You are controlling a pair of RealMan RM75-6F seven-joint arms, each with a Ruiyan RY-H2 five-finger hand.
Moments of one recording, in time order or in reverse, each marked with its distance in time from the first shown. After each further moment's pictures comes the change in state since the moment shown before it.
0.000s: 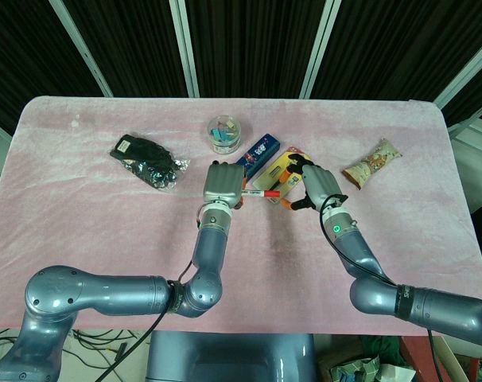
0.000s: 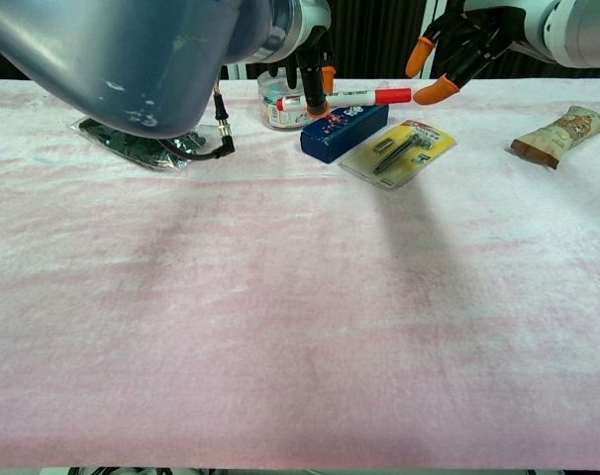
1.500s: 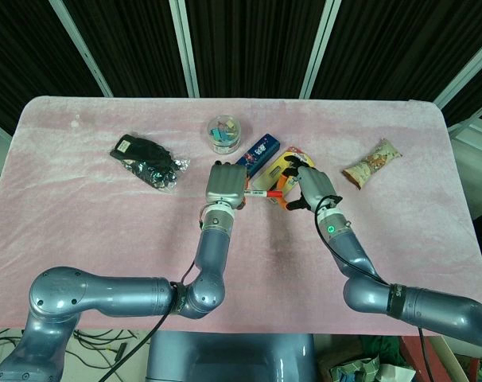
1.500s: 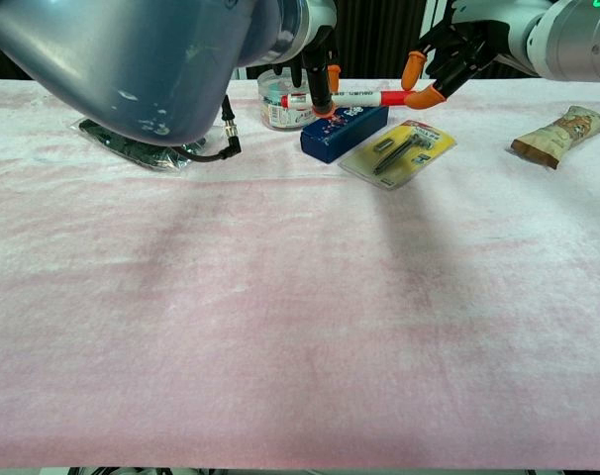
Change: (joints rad) left arm -0.005 -0.018 -0.008 0.011 0.017 0.014 0.004; right arm -0.005 -0.048 0.016 0.029 0.007 -0.004 -0.014
